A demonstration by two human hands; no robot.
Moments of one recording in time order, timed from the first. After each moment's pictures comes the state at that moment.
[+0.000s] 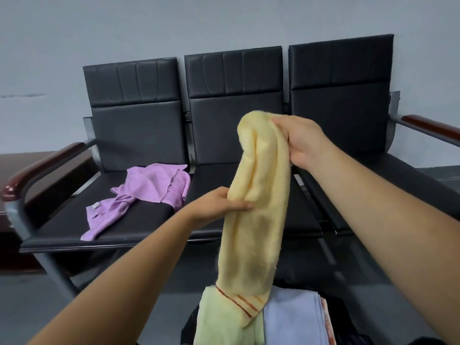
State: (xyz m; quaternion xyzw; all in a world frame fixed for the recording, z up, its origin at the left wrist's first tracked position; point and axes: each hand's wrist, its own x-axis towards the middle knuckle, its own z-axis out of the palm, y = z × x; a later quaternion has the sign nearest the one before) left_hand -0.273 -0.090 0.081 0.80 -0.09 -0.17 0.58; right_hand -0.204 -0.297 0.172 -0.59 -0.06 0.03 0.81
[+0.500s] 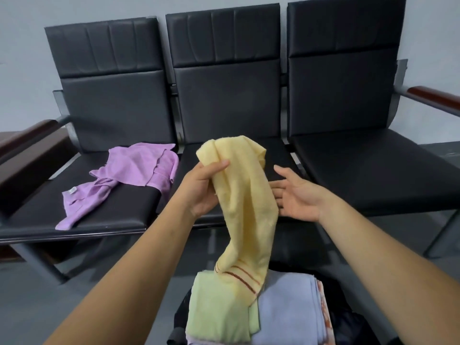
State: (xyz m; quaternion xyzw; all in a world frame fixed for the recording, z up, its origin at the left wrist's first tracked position) left_hand -0.237 -0.093 0.047 0.52 -0.02 -0.08 0.85; right_hand -0.201 -0.327 0.016 -0.57 -0.01 0.33 0.75
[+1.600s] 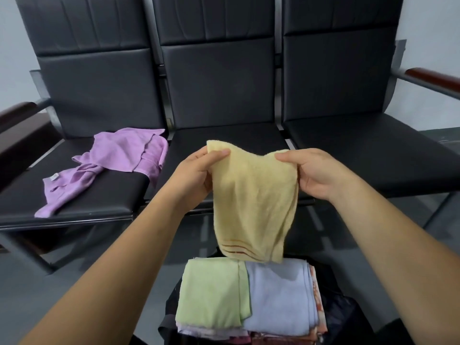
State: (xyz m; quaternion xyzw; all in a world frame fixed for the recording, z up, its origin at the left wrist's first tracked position) left_hand -0.249 -0.109 0.033 0.63 -0.02 -0.06 0.78; right_hand -0.211 -0.351 0.033 -0.65 0.02 0.16 0.75
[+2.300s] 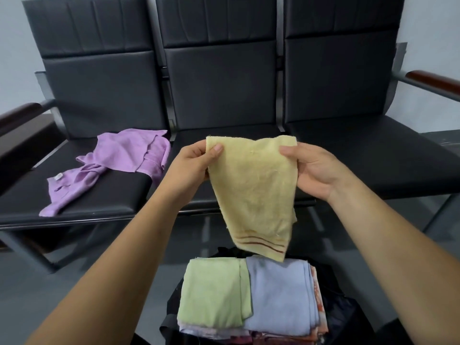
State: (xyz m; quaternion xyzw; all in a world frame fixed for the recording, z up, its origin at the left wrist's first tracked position) left_hand -0.250 -0.095 0.036 0.71 -0.09 0.03 0.70; right_hand -0.218 -0.348 0.037 -0.54 -0.04 0.17 0.82
